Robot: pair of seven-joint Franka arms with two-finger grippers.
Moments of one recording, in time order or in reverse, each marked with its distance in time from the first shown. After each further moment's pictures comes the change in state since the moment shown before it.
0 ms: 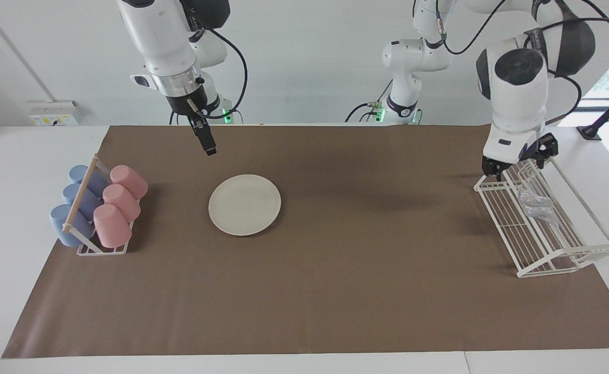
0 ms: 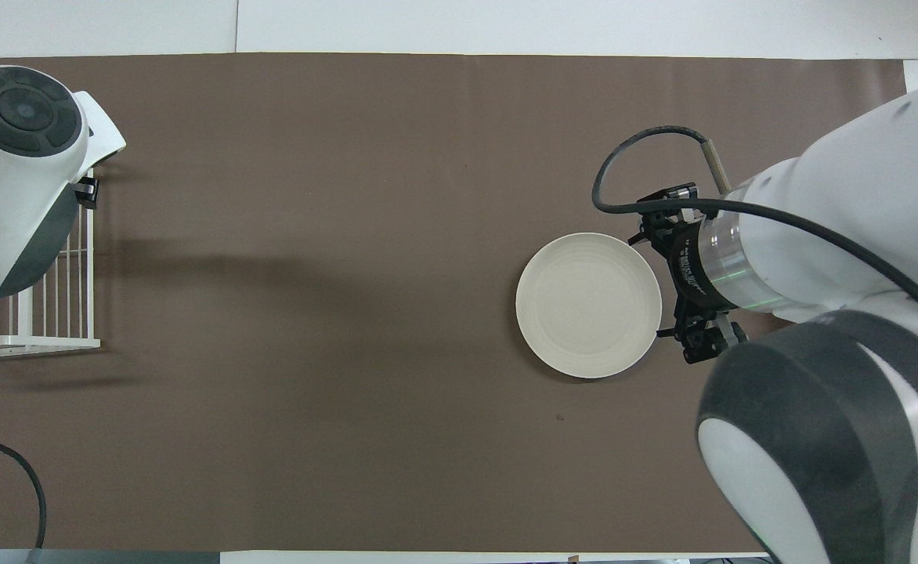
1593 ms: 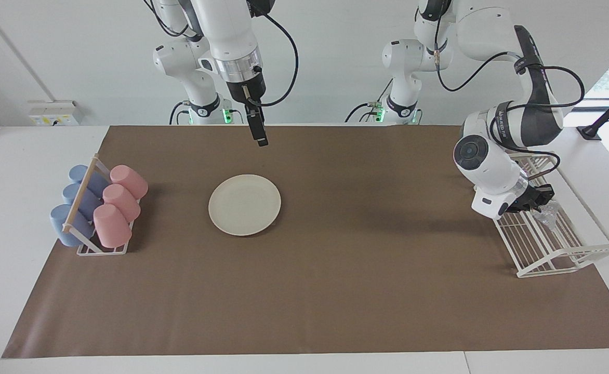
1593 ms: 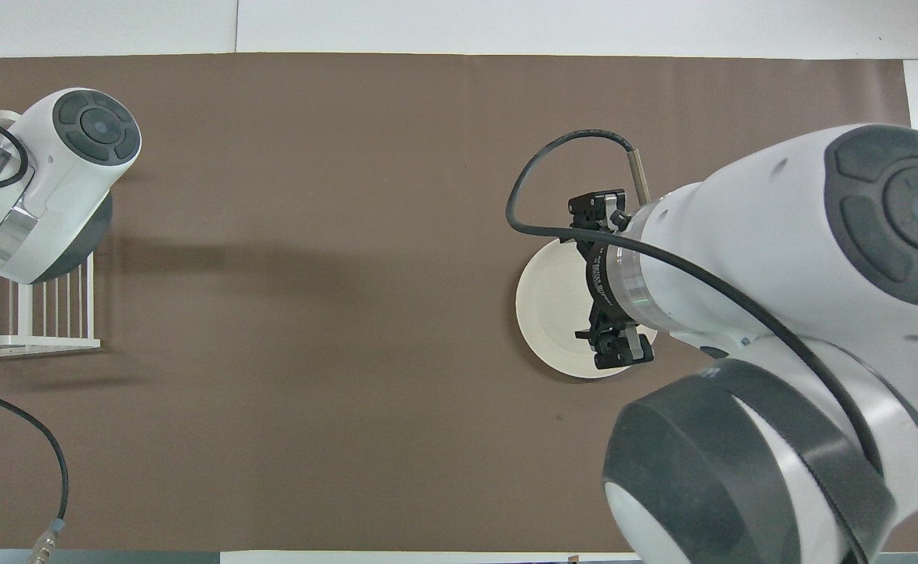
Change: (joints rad) left arm 0.008 0.075 0.003 0.007 0.168 -0.046 -0.095; right arm 0.083 0.016 0.013 0.003 0.021 0.115 0.183
